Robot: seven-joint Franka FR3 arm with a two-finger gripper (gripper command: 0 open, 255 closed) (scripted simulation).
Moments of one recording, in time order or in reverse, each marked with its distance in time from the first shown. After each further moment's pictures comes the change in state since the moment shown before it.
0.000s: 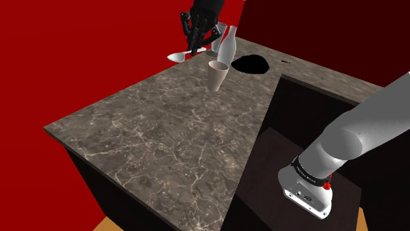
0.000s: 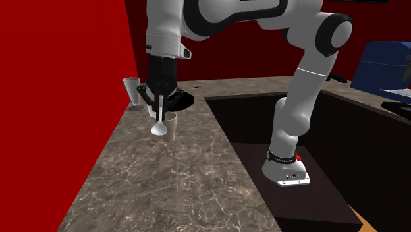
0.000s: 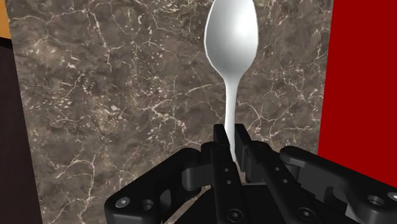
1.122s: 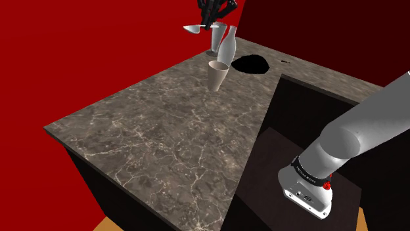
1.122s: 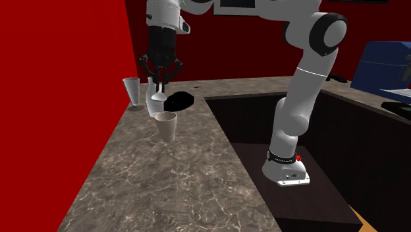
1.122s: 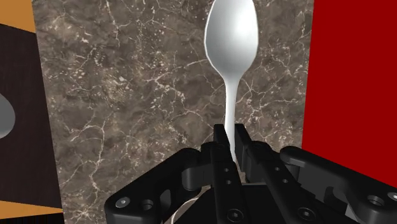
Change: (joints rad) arm -0.044 0.006 -0.073 0.176 -0.008 -0.189 -0.070
